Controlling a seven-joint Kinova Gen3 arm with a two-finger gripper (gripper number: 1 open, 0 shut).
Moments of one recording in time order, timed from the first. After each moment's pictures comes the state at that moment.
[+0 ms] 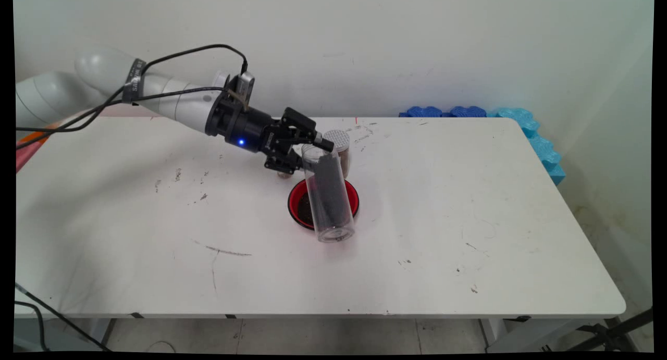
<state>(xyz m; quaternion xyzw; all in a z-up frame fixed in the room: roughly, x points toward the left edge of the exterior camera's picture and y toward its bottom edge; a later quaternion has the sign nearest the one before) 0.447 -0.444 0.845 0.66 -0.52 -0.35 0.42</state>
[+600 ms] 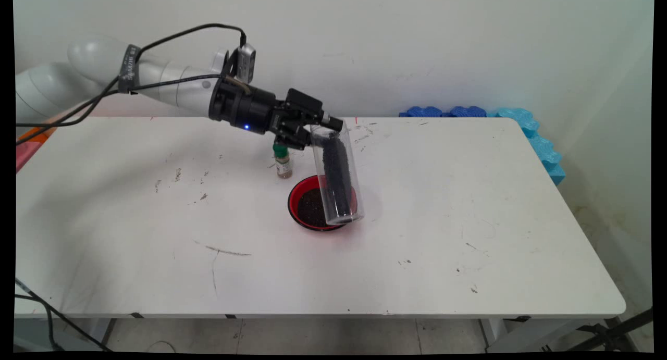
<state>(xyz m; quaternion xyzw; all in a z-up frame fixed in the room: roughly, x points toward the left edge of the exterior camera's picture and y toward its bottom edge) 0.437 -0.447 0.875 0.58 -0.58 -0.28 0.50</state>
